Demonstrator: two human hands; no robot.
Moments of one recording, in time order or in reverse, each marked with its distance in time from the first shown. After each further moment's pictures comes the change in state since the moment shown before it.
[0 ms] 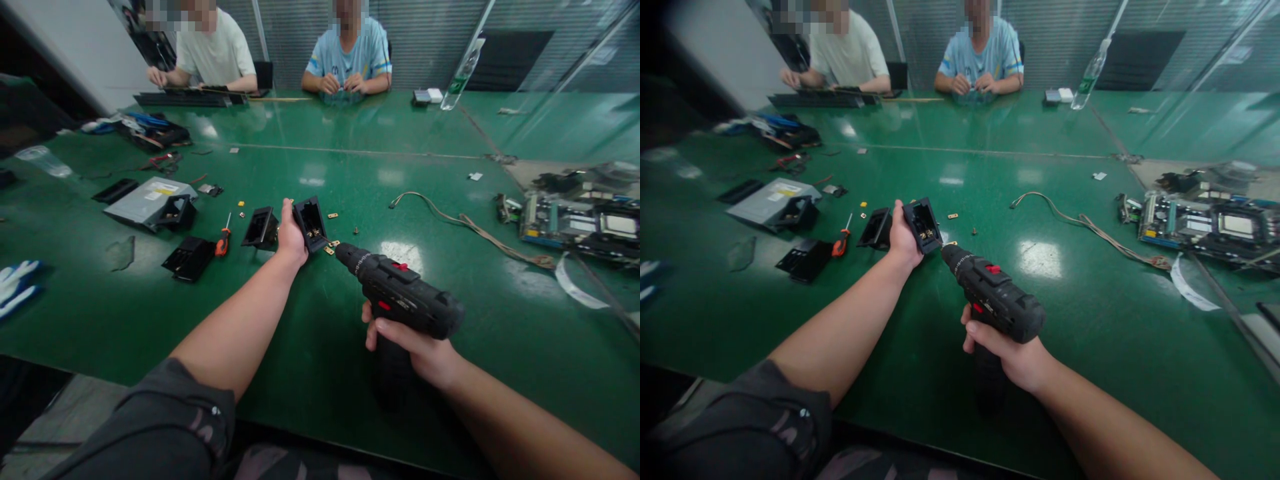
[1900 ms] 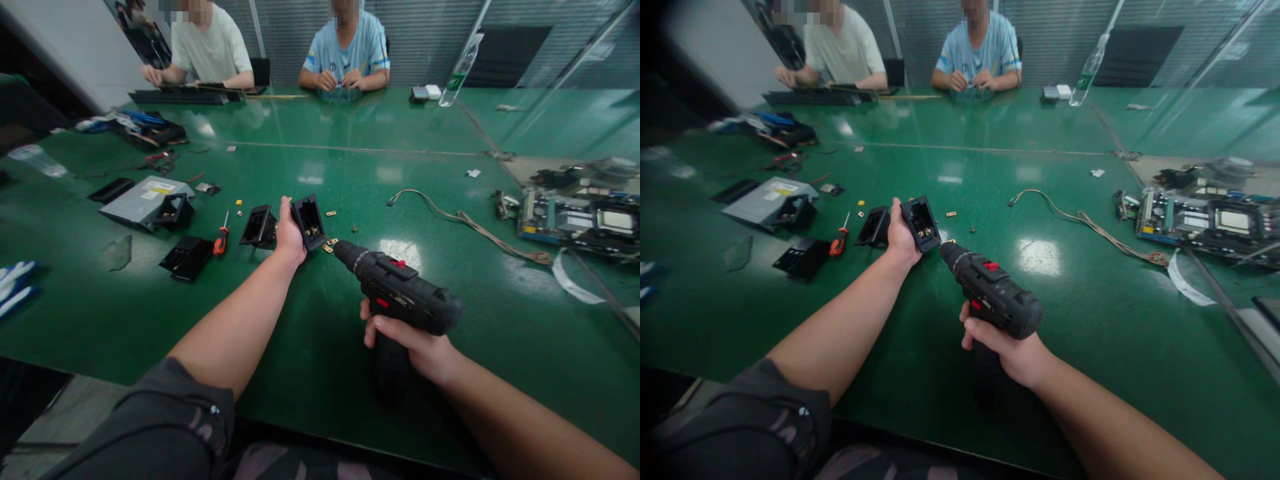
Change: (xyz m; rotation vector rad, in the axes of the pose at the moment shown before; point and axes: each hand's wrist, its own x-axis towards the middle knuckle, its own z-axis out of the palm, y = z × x) left_hand -0.003 -0.001 0.001 0.000 0.025 0.041; right_hand 0.000 -0.002 0.001 0.006 -0.007 0.011
